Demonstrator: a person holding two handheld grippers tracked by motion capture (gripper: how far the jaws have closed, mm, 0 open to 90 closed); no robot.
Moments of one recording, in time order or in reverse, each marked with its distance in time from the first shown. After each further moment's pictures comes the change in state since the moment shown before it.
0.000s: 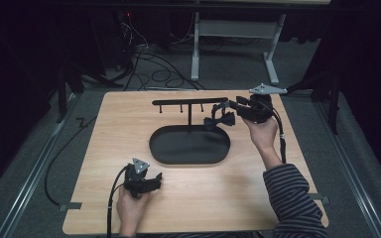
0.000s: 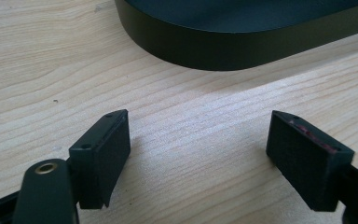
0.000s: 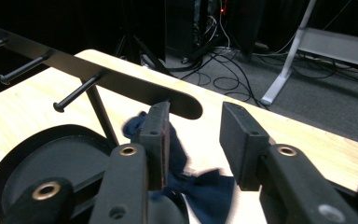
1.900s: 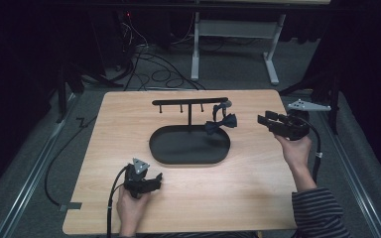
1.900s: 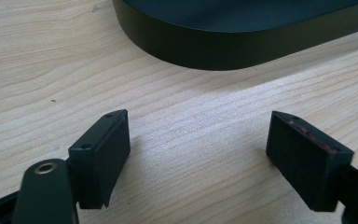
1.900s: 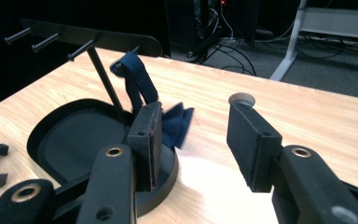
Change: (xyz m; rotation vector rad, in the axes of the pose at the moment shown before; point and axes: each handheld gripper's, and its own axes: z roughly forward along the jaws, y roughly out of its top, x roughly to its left) left arm 0.000 0.000 0.000 -0.005 -0.007 0.000; right arm -0.041 -0.044 -0.082 0.003 0.045 0.093
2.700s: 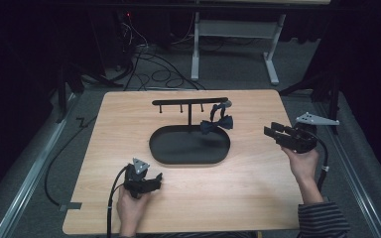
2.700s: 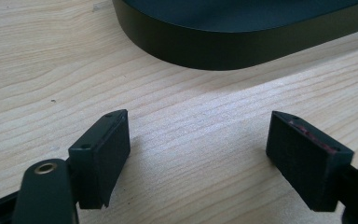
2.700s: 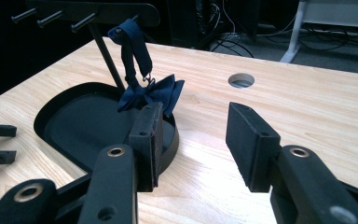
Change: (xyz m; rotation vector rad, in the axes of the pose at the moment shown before) left arm 0.000 0.000 0.000 0.001 0.000 0.001; right arm -0.006 -0.033 -0.020 0.003 0.011 0.022
